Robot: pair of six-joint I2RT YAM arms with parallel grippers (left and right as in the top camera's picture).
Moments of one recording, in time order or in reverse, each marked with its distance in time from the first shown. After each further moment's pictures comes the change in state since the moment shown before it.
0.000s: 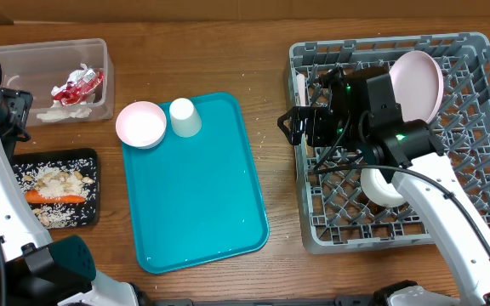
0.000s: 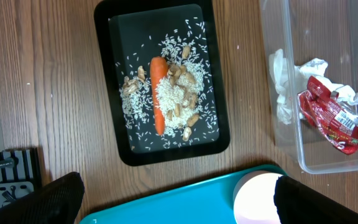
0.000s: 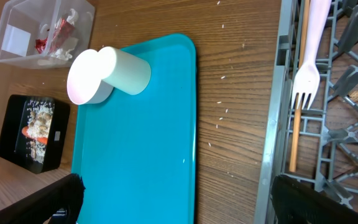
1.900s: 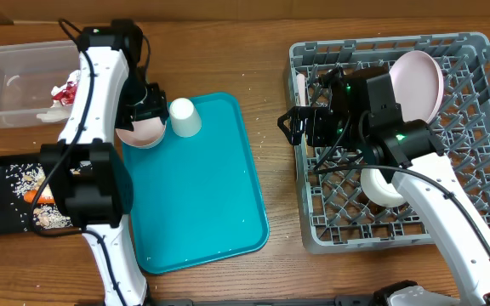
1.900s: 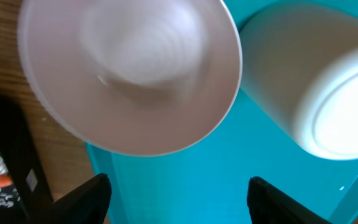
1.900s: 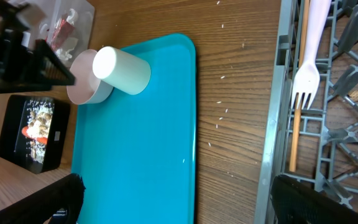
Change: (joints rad) left arm -0.419 0.444 -0.049 0.181 0.316 0.832; right arm 0.000 0.000 0.000 0.000 0.000 0.000
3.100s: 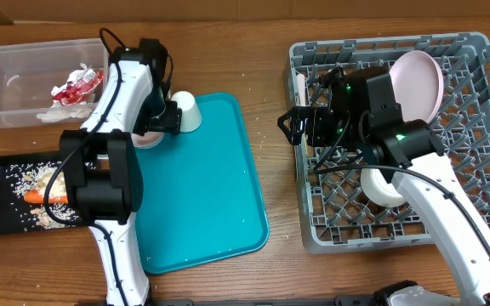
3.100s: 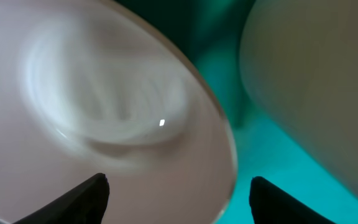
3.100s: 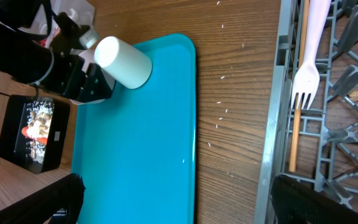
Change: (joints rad) left arm -0.067 0.040 -0.198 0.233 -0.115 0.181; right arm 0.000 0.000 0.000 0.000 0.000 0.000
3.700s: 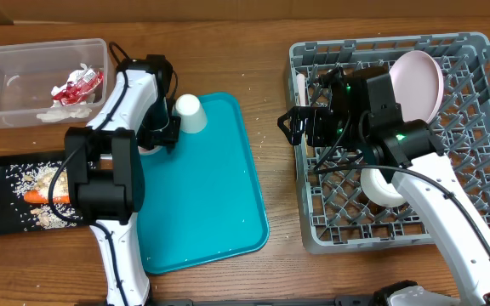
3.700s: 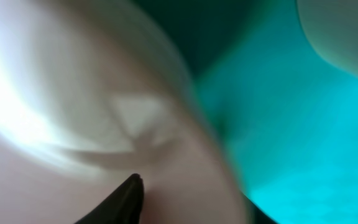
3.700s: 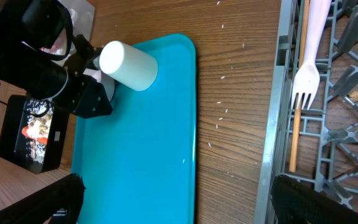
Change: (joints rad) left arm -0.019 0.001 -0.091 -0.015 0.011 0.016; right arm 0.000 0.000 0.000 0.000 0.001 0.000
